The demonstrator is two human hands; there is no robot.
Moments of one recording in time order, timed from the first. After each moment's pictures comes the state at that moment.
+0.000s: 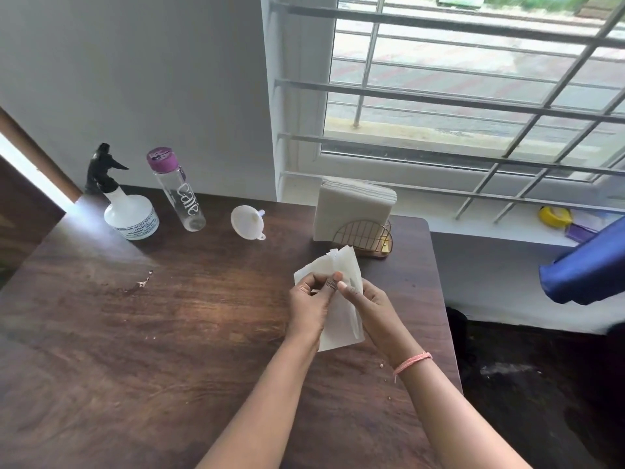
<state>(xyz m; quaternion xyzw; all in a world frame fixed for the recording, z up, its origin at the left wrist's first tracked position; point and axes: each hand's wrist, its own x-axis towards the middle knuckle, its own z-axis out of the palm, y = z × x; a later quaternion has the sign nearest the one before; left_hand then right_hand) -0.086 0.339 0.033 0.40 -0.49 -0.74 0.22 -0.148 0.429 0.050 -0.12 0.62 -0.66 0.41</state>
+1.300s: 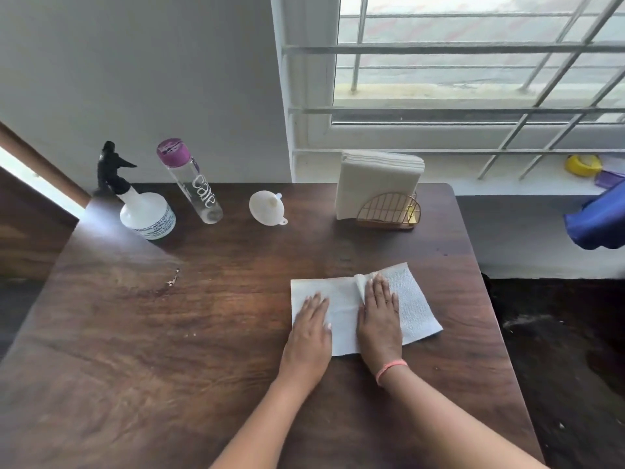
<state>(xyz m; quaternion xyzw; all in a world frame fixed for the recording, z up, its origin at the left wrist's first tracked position) 0.017 0.298 -0.057 0.24 -0.91 -0.34 0.05 -0.093 0.404 -0.089 -0.23 0.95 -0.19 0.07</state>
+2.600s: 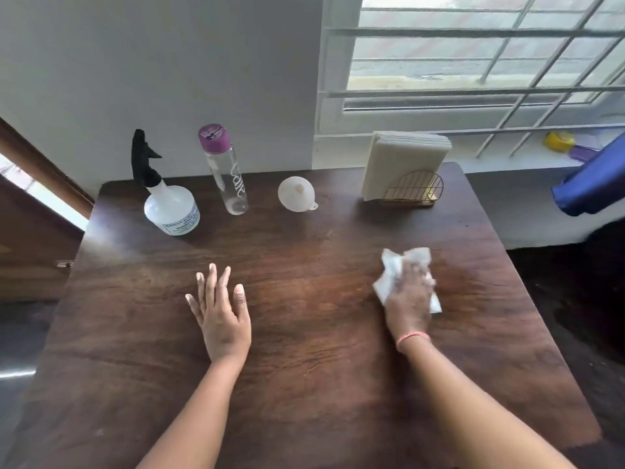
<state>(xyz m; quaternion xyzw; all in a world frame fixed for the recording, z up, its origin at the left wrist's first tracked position) 0.121 0.108 -0.085 0.40 -0.85 -0.26 0.24 -0.055 0.362 -0.082 -0.06 0.98 -0.17 0.00</state>
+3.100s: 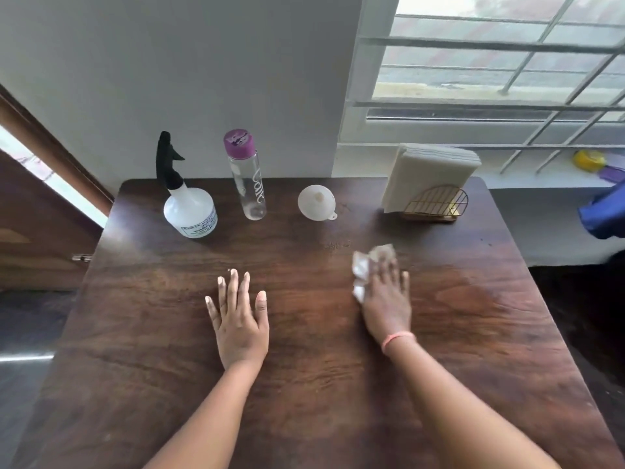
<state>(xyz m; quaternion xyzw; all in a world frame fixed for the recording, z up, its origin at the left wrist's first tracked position) 0.120 0.108 -0.090 0.40 -0.88 -0.19 0.16 -0.056 0.304 -0.097 -0.21 0.98 -0.05 0.05</state>
